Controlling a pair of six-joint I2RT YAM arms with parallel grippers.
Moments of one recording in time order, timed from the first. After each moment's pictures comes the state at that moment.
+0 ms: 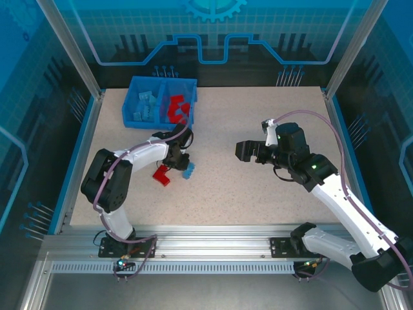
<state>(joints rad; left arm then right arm) -0.45 1.77 1.14 -0.70 -0.06 -0.28 0.50 1.00 1.03 -0.62 -0.17 0.50</state>
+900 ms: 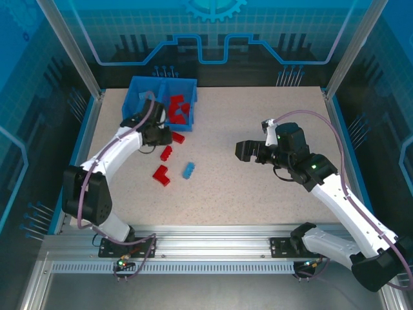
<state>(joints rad) -0.22 1.59 1.30 -0.73 0.01 -0.35 0.50 1.00 1.03 -0.62 -0.17 0.51</state>
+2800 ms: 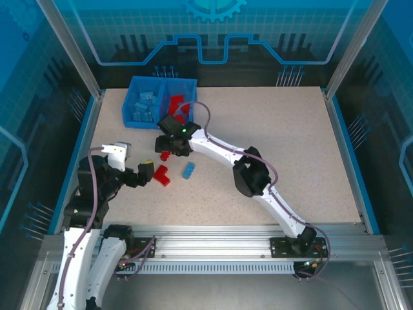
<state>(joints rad) -0.01 0.53 0.76 -0.70 0.29 -0.04 0.88 2.56 2.39 -0.87 0.03 0.90</state>
